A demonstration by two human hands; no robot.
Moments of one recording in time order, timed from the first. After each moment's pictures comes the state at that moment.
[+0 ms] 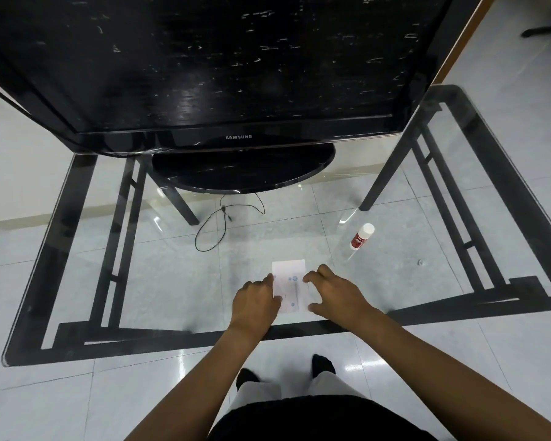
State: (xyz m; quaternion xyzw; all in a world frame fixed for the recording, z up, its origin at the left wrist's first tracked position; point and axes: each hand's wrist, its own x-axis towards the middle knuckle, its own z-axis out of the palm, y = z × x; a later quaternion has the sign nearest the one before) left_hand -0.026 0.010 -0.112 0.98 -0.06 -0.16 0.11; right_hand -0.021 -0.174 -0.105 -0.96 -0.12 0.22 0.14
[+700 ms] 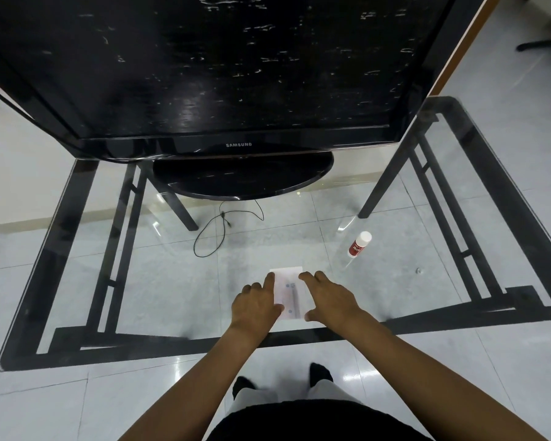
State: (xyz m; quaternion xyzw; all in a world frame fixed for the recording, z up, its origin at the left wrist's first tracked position) left_hand -0.021 0.004 -0.104 0.98 -0.05 -0.19 0.09; right_hand -0.015 -0.163 -0.101 -0.95 -0.07 0.27 0.12
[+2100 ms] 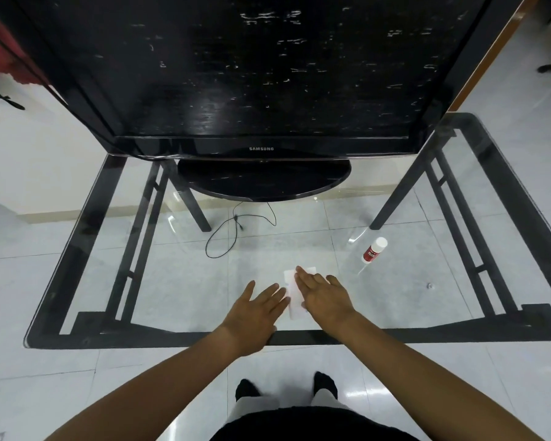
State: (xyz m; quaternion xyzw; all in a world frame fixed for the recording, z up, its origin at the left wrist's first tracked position) left_hand -0.047 0.062 -0.103 0.91 -0.36 -0.18 -0.11; right_hand -0.015 -0.135 -0.113 -0.96 -0.23 0.18 -0.02
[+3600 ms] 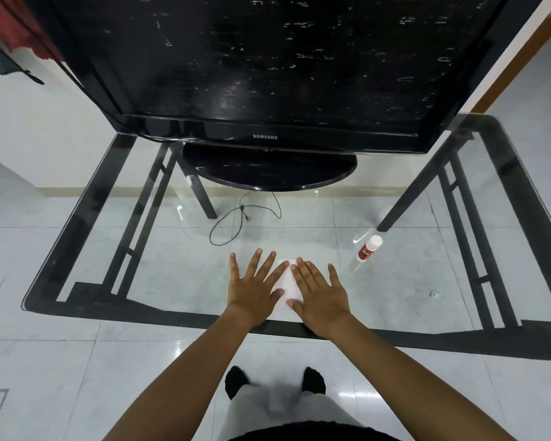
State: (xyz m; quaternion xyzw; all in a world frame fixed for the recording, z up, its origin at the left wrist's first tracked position) left_hand -0.029 0.015 -0.113 0.97 -0.11 -0.19 -0.08; right_hand -0.025 -0.159 -0.129 -0.96 -0.22 0.18 -0.04
